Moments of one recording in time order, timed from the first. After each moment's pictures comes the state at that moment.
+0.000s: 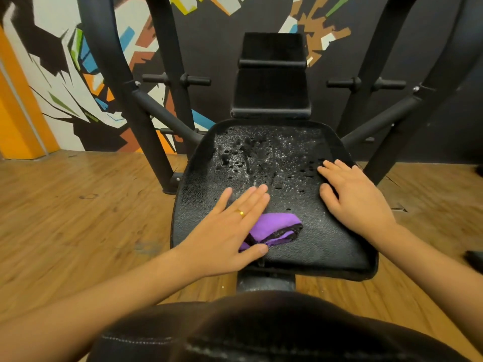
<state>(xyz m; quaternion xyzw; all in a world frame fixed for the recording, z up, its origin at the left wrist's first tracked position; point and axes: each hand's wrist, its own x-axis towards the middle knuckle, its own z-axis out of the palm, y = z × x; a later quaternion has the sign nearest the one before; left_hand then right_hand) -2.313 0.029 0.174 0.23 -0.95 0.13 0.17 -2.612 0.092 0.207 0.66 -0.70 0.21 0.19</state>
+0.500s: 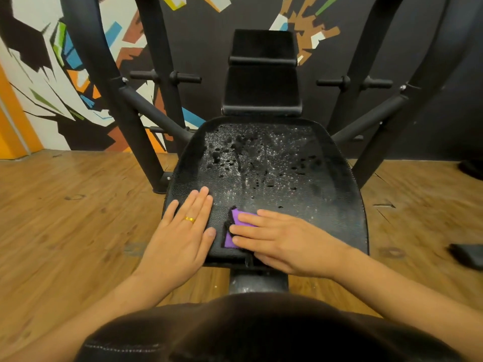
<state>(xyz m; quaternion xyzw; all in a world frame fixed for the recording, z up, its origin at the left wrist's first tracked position) -2.267 0.021 0.143 0.38 -0.88 0.17 0.22 -2.525 0.105 0.177 0.91 -0.36 0.06 0.20</state>
